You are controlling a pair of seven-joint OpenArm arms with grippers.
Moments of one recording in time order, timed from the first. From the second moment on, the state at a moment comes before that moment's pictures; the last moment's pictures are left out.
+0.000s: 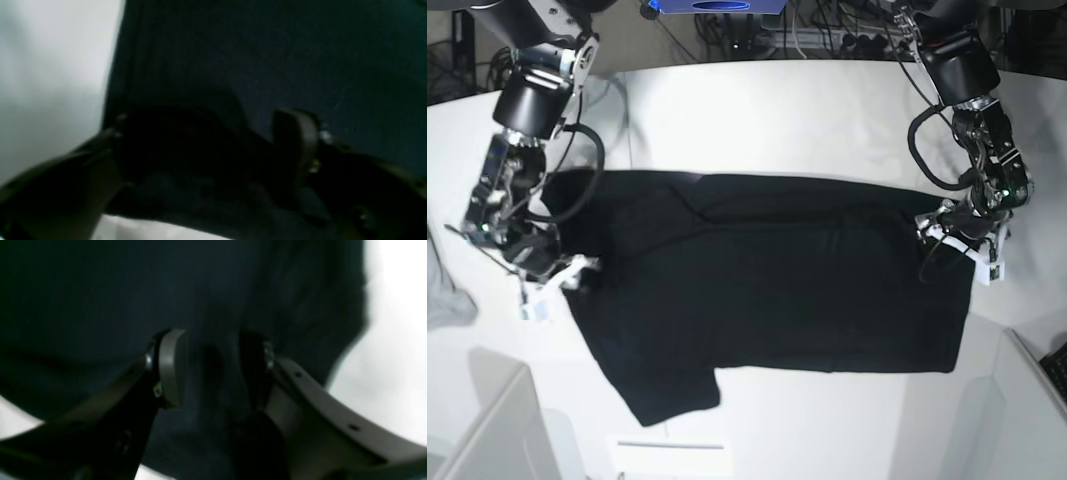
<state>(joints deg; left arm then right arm) -5.2 -12.1 -29.4 79.0 -18.3 -19.4 49.3 13.6 7.4 24.6 78.6 24.8 24.0 -59.4</state>
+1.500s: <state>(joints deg) -1.1 -6.7 -54.4 72.9 -32.9 -24.9 45.1 -3.2 -4.9 48.3 85.3 34.2 14.7 -59.0</state>
